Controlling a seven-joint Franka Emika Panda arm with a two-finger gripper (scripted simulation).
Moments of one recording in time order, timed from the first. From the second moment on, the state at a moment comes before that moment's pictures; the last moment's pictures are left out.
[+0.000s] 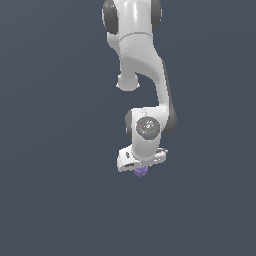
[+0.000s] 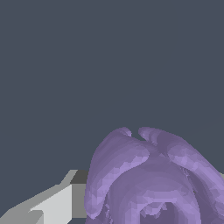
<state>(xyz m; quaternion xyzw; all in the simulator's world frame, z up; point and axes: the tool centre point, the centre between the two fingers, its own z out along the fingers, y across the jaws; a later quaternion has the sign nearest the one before) 0.077 0.055 0.042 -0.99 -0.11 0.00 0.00</state>
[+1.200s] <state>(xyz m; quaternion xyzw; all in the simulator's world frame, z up) -0.006 -0.060 0.068 -0.99 -0.11 0.00 0.00</state>
